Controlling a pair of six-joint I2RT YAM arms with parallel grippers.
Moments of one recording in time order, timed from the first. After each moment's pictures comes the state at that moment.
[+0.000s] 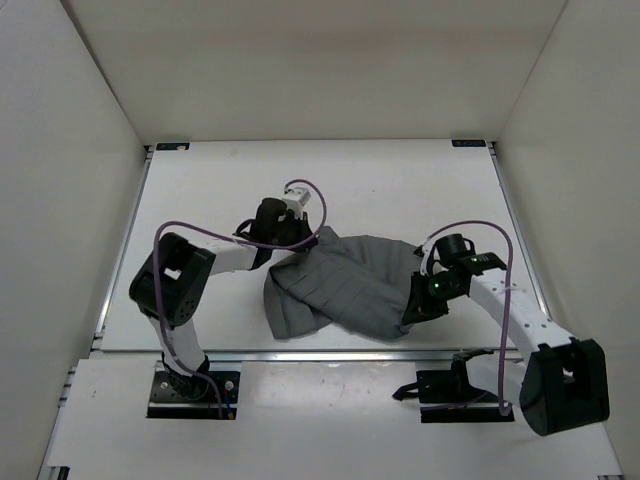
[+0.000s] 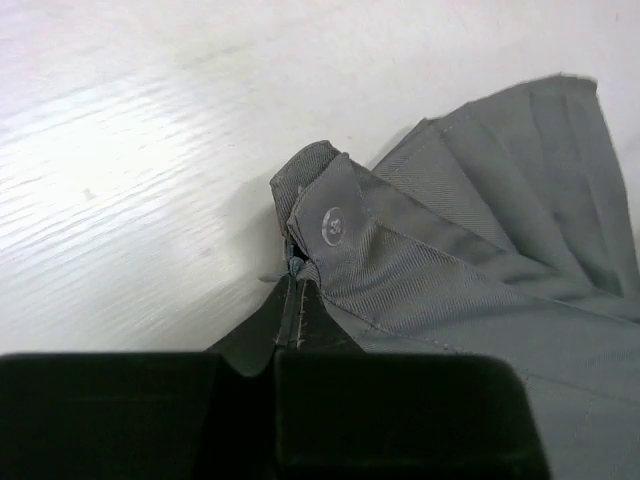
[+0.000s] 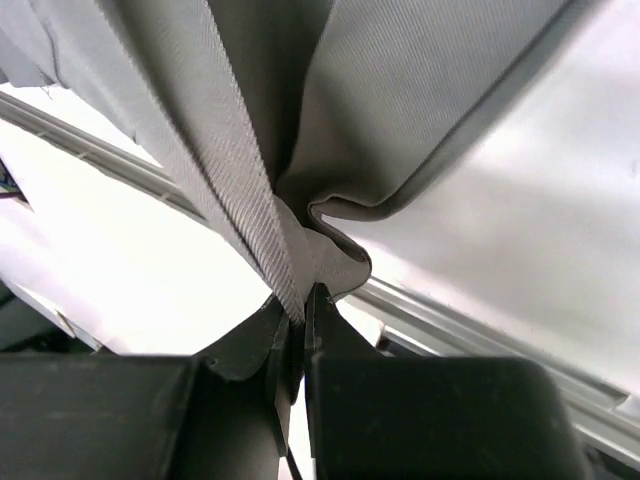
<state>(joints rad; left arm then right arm) -0.53 1.81 0.91 0.33 0.29 -0.30 0.21 1.08 0.66 -0.92 -0.51 0.19</state>
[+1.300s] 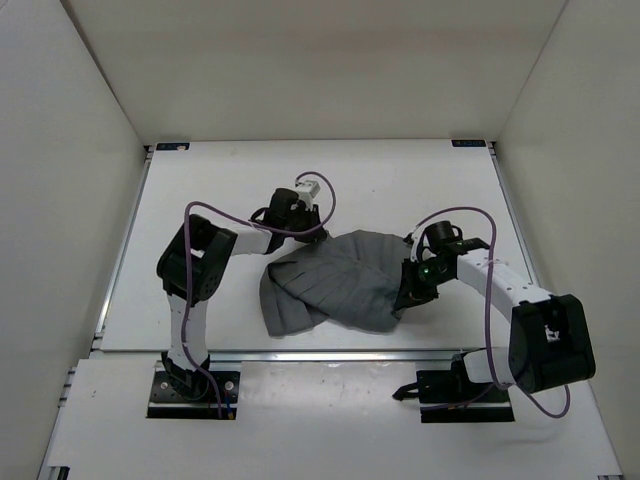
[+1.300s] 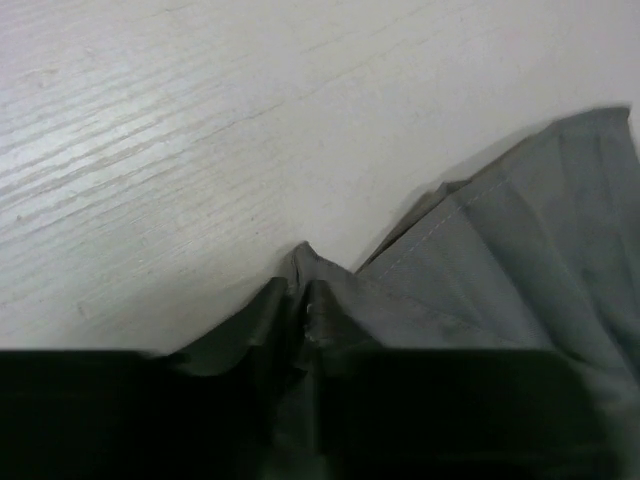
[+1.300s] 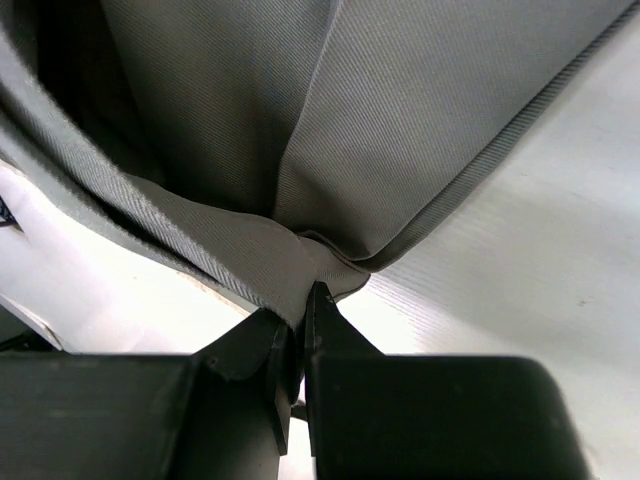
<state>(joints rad) -0.50 2.01 1.10 0.31 0.30 -0.31 0.23 1.33 0.74 -0.74 -0.51 0.17</state>
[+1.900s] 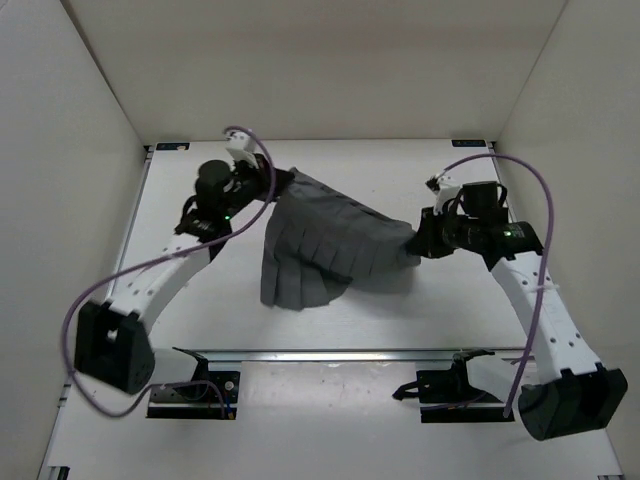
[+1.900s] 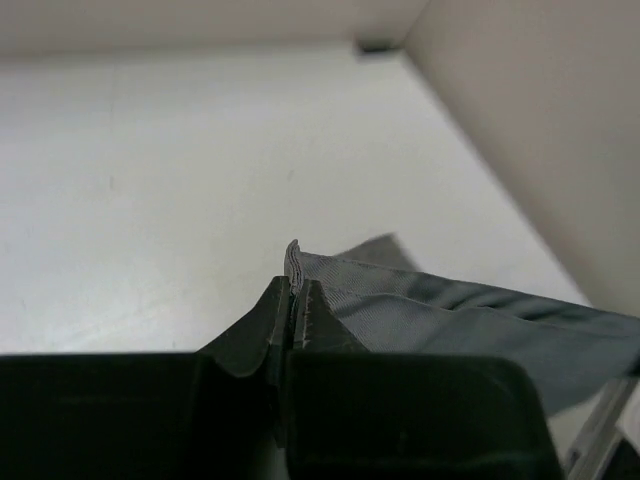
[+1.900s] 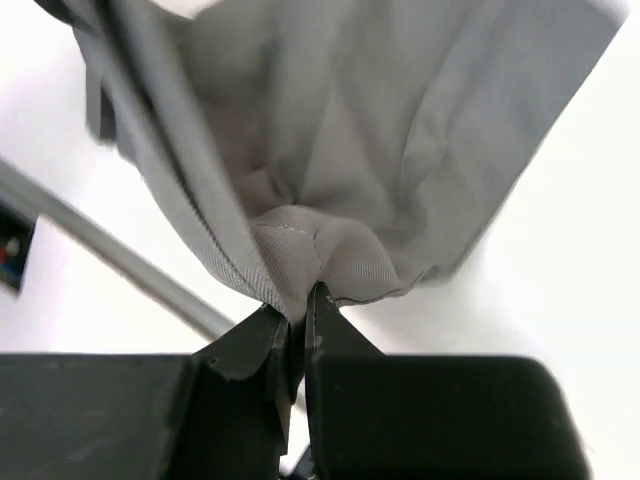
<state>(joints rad) -0.38 1.47 1.04 0.22 0.30 -0.37 0.17 1.13 1.05 -0.83 -0.49 0.02</state>
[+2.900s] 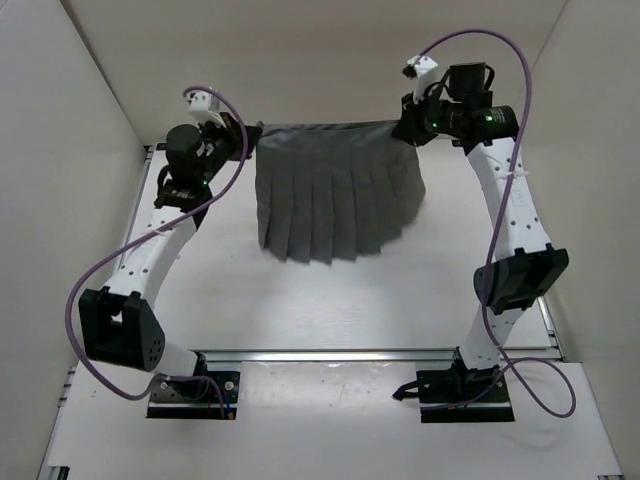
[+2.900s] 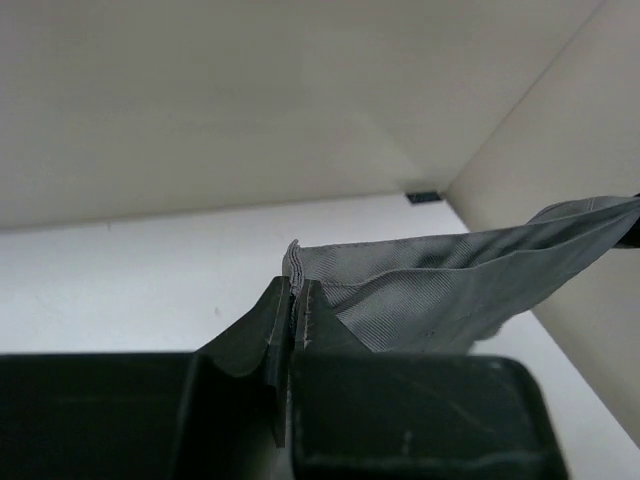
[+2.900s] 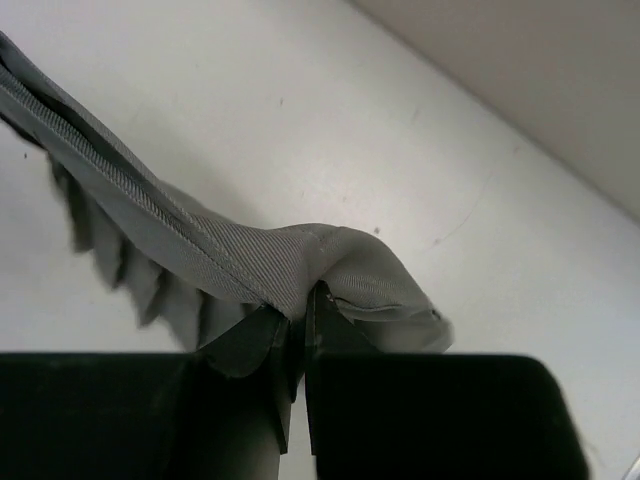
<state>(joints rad) -0.20 1.45 1.24 0.21 0.27 -0.38 0.17 1.85 2.17 -0.91 -0.48 -0.28</state>
